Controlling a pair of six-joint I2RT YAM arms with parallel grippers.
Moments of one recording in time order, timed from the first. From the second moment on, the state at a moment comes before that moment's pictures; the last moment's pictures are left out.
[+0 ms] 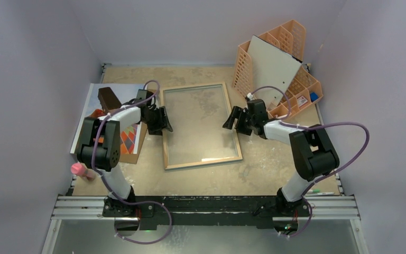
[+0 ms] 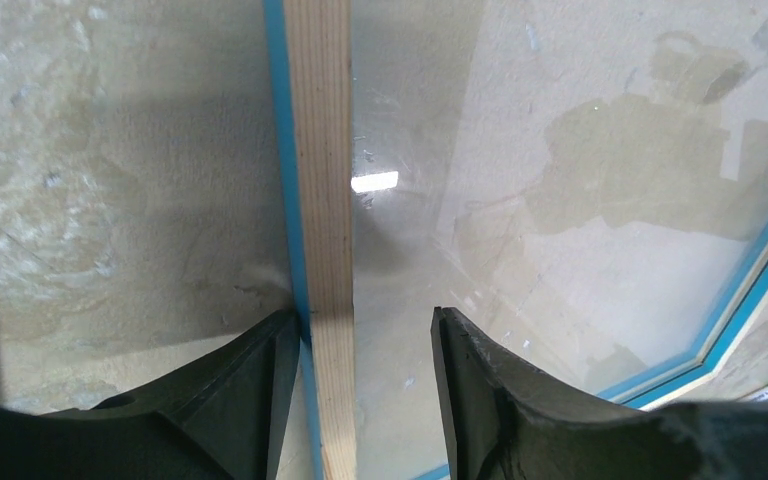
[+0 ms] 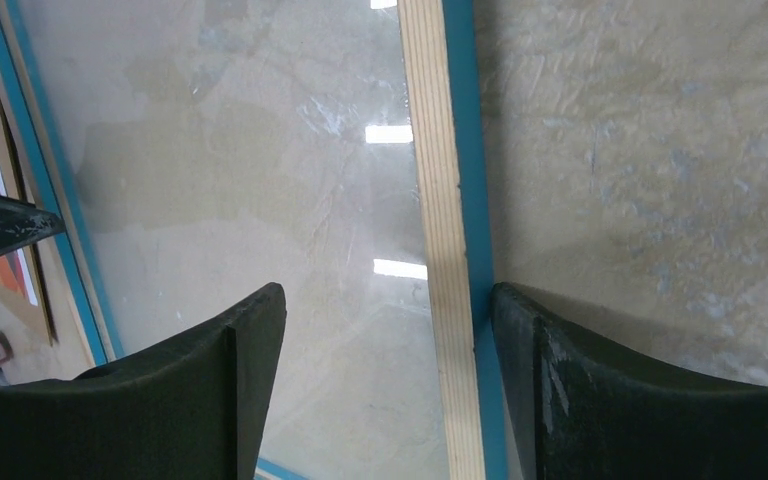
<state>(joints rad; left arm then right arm) -0.16 1.78 1.08 -0.46 0.31 -0.45 0.34 1.69 0.84 0.04 -0.26 0.63</state>
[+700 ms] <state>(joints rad) -0.16 1.70 1.16 -0.67 0.17 -0.48 0.35 1.45 0.74 -0.19 -0.06 0.73</state>
